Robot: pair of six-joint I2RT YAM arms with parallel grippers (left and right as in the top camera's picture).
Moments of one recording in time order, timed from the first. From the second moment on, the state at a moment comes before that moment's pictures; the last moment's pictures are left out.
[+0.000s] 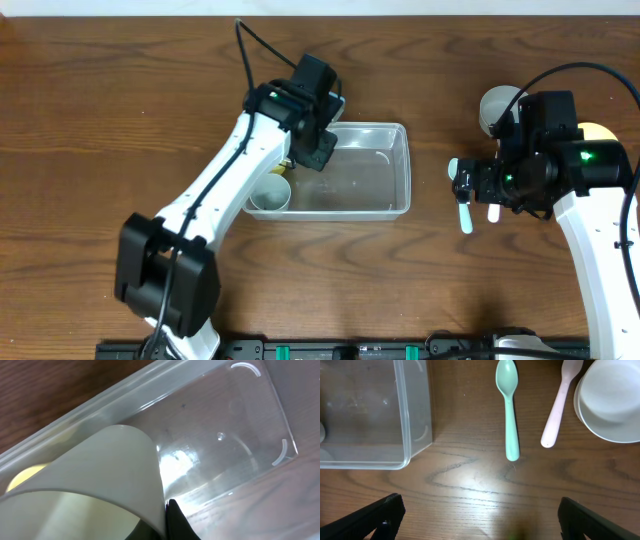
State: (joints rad) left arm -0.49 1.84 1.56 -1.02 0.06 0.03; right arm 0.05 1.34 1.29 -1.28 -0.11 0.16
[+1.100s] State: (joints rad) left arm -0.49 1.97 1.56 -1.02 0.06 0.05; right arm 0.05 1.34 1.29 -1.29 -0.11 0.16
